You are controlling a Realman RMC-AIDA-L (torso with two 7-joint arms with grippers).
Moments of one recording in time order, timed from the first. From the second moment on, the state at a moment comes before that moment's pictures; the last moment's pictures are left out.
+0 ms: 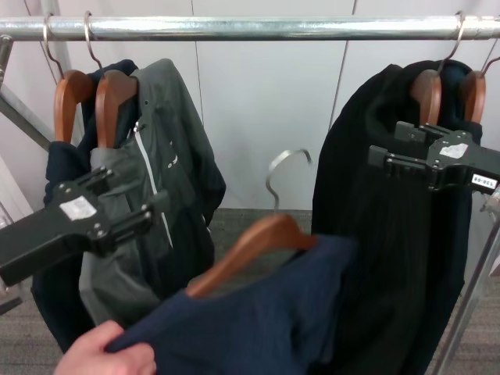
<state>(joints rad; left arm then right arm) -0.09 -2.04 1.28 0.92 1.18 1.32 -1.22 0.48 2.03 -0.78 -0.61 -1.69 -1.33 1.38</state>
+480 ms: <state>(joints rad) -0.08 -2.05 1.35 1.02 1.40 1.24 -1.32 0.48 2.03 -0.78 -0.61 -1.69 -1.32 1.38</state>
